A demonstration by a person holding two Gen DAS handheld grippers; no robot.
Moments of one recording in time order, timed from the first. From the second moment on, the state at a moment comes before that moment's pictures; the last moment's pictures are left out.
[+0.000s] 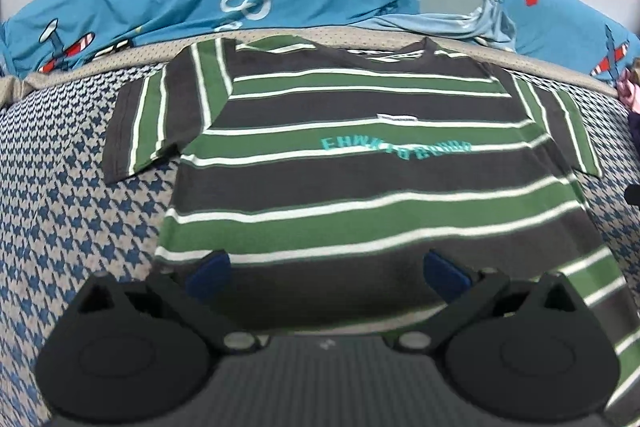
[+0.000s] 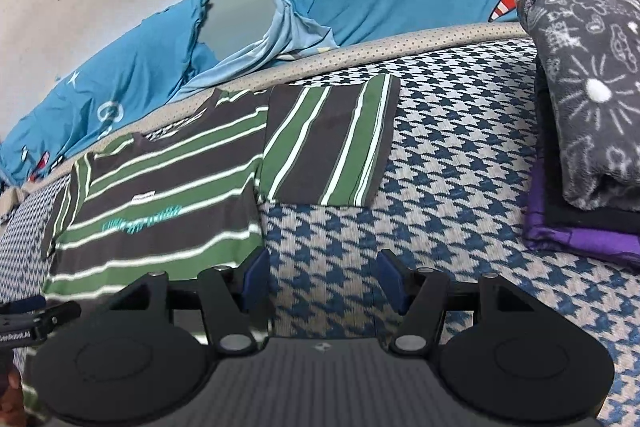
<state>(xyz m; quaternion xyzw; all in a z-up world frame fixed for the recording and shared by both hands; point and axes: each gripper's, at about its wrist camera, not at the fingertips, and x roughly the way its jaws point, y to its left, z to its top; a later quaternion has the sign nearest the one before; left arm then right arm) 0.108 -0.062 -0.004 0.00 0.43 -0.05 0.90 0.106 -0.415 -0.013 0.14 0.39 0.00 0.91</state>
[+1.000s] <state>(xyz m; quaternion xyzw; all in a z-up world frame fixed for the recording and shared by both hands) 0.171 -0.014 -0.016 -0.05 0.45 -0.01 0.89 0.201 -0.405 -0.034 0.13 0.34 -0.13 0.92</state>
